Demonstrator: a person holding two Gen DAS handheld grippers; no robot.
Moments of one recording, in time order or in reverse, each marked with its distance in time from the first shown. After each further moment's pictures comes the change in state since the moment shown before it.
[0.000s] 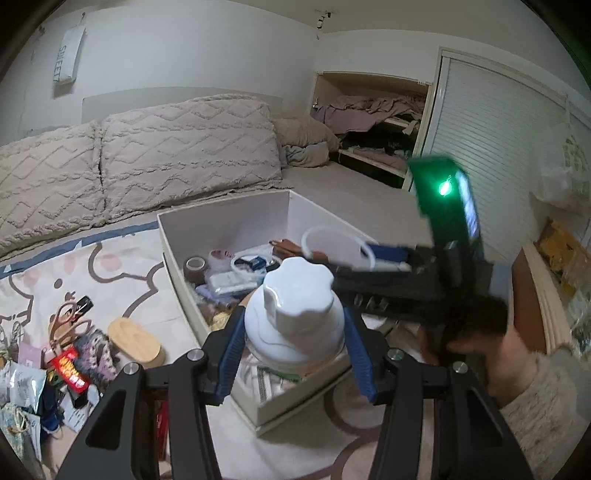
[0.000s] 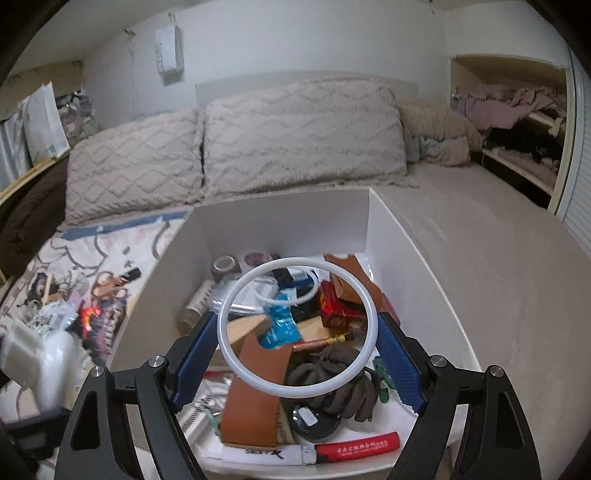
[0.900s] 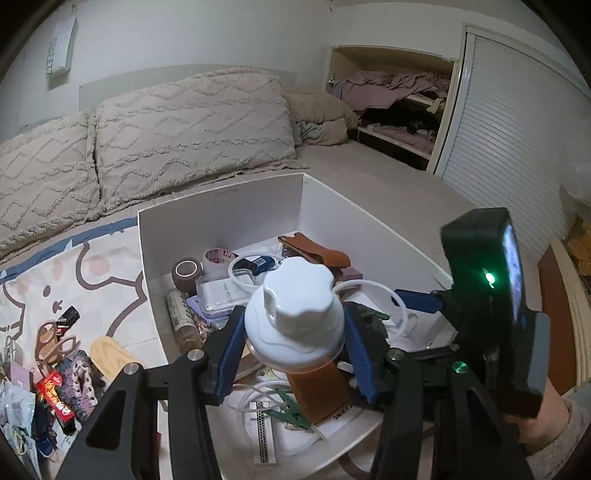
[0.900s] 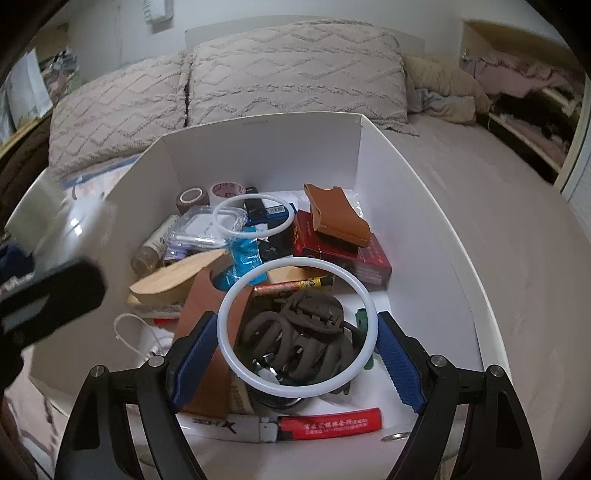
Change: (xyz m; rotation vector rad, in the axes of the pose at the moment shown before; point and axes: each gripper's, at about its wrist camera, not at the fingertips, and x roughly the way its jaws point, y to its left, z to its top) left arm 0.078 -0.003 0.024 -0.003 0.106 0.081; right arm 0.034 -0.021 -0.022 -0.050 0.200 -0.033
